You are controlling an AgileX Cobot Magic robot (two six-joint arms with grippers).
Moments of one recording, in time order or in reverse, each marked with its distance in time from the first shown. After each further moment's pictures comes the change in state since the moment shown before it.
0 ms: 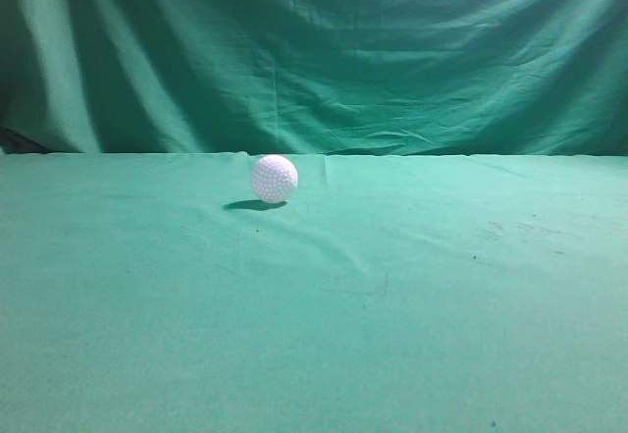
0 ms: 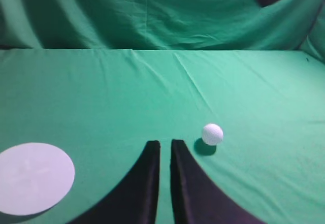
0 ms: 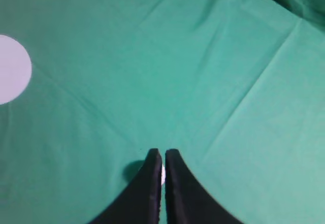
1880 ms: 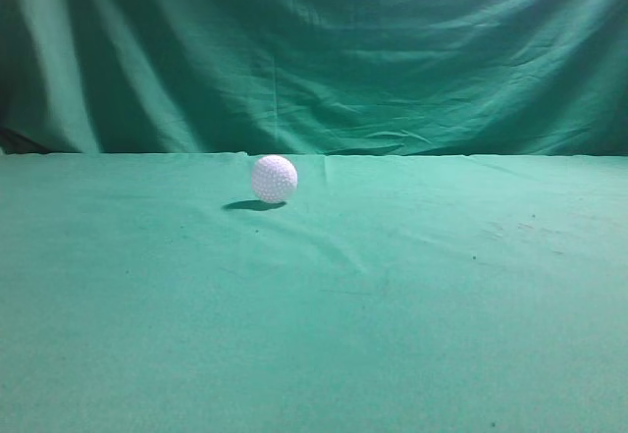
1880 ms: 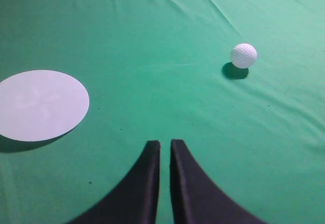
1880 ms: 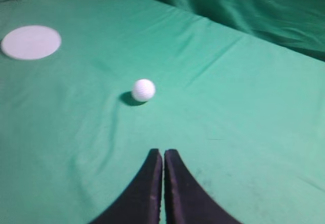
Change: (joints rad) left arm 0.000 -0.001 0.256 -0.067 -0.097 0.187; right arm -0.033 -1.393 1.863 -0.047 -1.002 -0.003
